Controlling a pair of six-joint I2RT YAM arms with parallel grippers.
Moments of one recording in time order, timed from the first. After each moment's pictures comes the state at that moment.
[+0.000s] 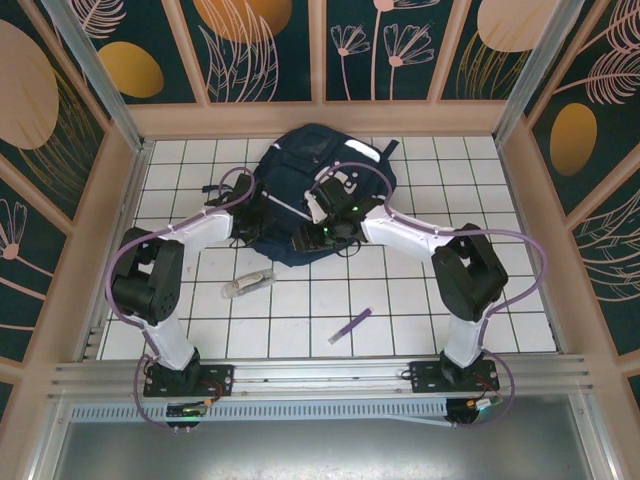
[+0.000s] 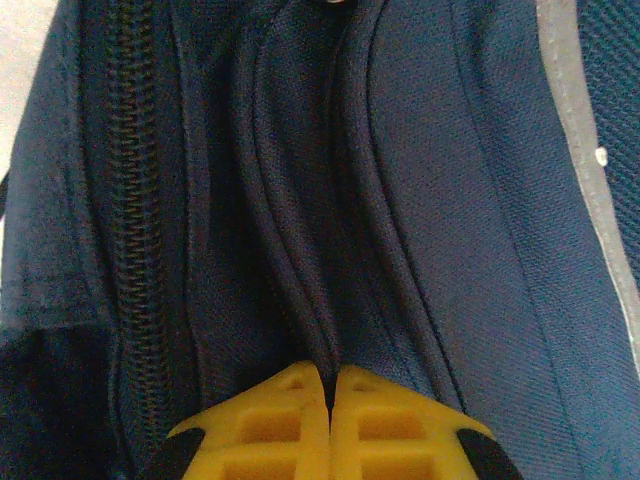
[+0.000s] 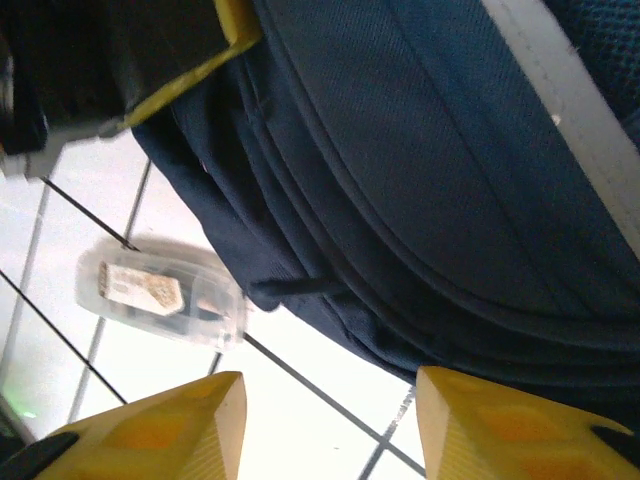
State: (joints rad) left arm -0.38 1.76 1.10 -0.37 0.02 -1.03; right arm 0.75 1.84 1.36 -0.50 -0.32 0.43
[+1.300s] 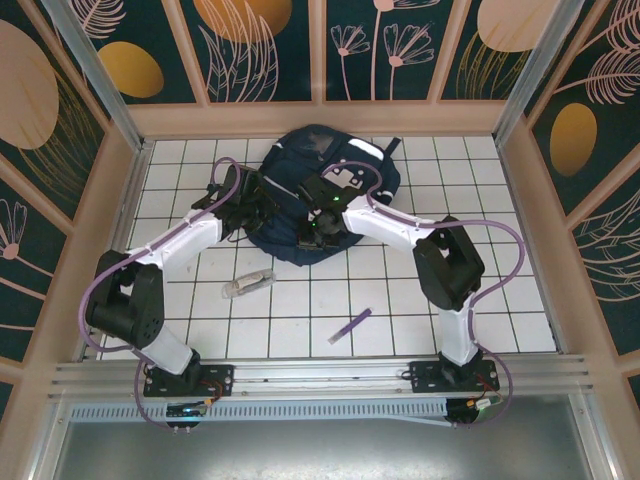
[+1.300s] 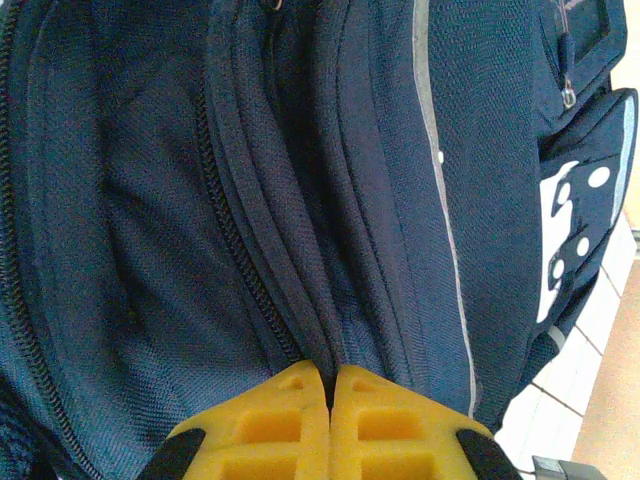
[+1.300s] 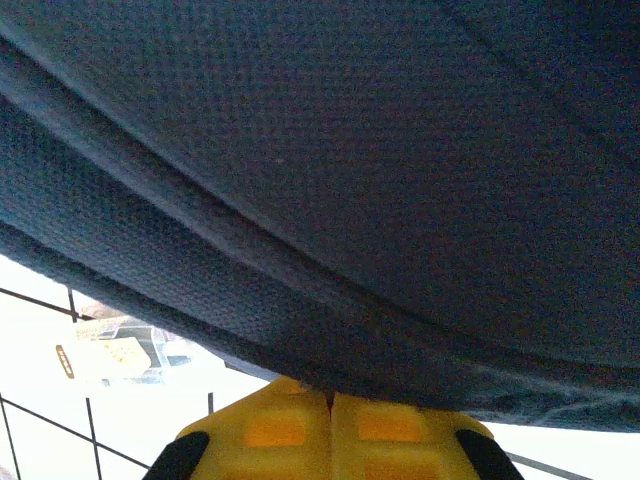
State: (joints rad) left arm -0.40 1.60 1.10 -0.33 0.11 -1.14; right arm 0.80 1.96 1.55 -0.74 -0.18 0.72
